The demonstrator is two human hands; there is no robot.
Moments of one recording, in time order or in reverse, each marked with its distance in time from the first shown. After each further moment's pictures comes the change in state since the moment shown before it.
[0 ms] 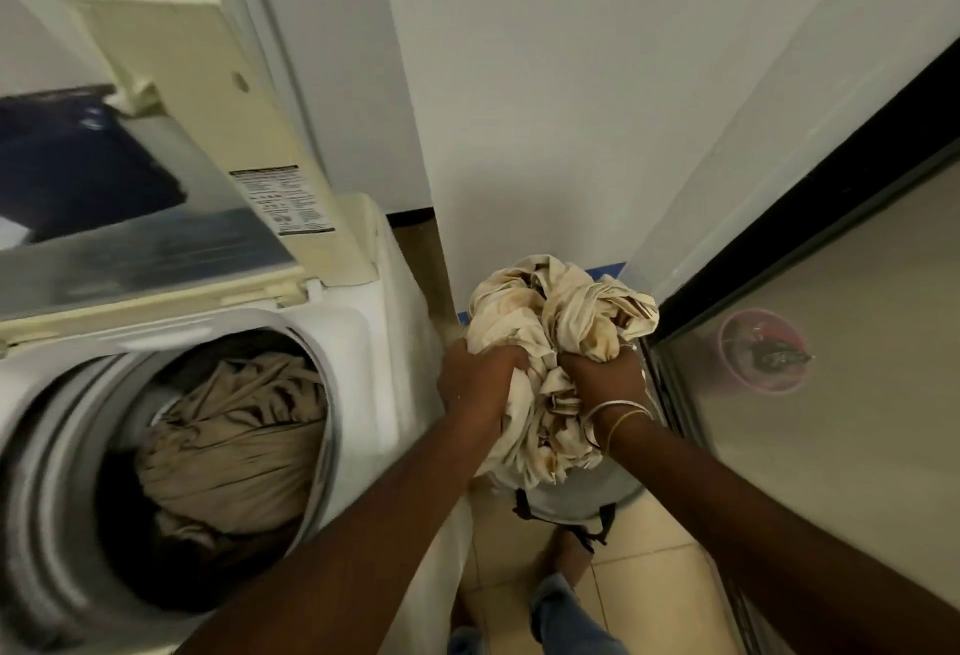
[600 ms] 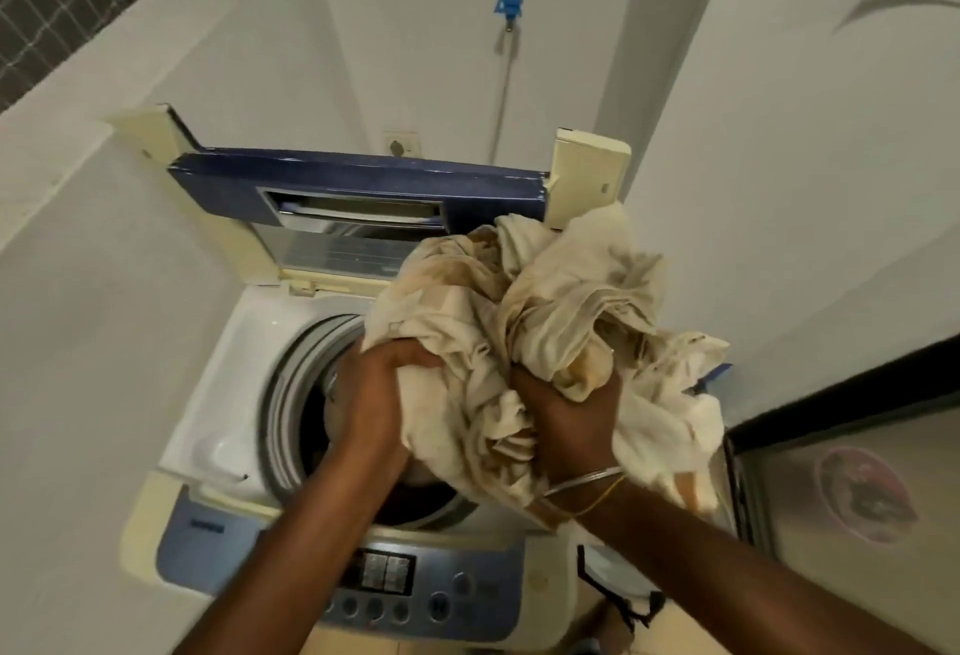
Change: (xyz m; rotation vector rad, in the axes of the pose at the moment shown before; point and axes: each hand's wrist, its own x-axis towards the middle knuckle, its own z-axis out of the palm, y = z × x) left_hand -0.103 0.035 -0.313 -0.651 0.100 0.187; right_hand -0.266 -0.176 0.110 0.465 -0.374 -0.503
